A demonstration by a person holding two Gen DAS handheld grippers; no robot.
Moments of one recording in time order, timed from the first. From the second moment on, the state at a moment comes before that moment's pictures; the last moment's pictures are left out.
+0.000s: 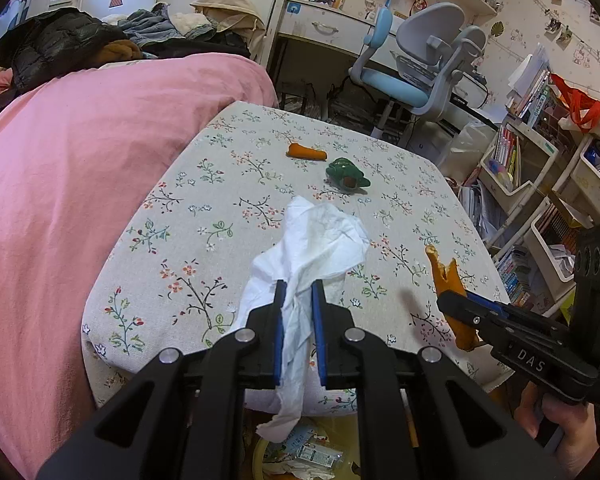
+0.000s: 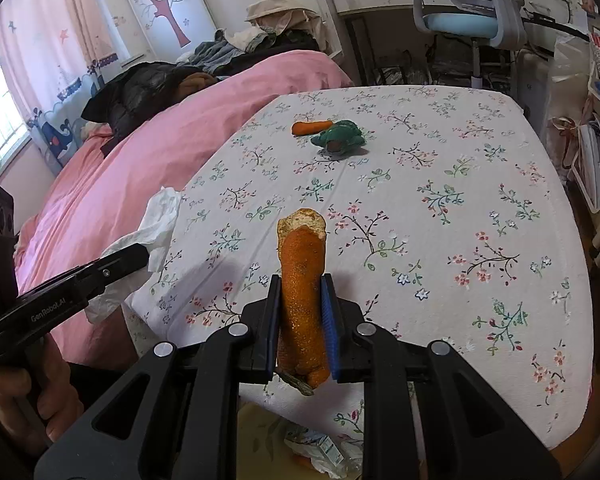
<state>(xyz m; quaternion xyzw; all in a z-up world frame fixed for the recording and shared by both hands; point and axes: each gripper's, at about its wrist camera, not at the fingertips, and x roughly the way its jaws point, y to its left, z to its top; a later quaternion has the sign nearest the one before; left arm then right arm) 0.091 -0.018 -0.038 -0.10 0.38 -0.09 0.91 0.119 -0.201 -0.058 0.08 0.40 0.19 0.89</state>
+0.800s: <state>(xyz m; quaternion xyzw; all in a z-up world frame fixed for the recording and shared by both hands) 0.091 -0.018 -0.038 -0.10 0.38 -0.09 0.91 0.113 -0.197 -0.067 0.08 0.40 0.20 0.89</state>
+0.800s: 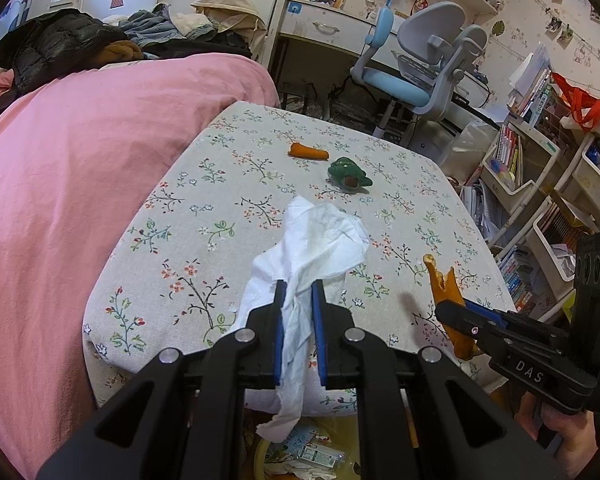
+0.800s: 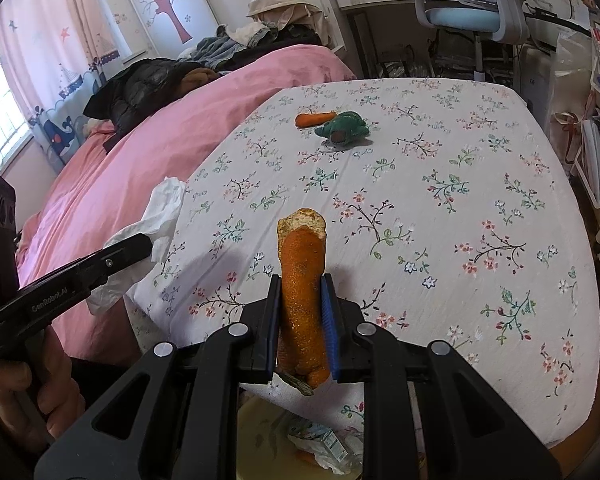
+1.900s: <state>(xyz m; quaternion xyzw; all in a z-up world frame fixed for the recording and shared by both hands) 0.076 -0.009 -0.038 -0.12 0.38 -0.10 0.91 0.039 -0.183 -0.087 0.09 0.43 0.24 0.86</state>
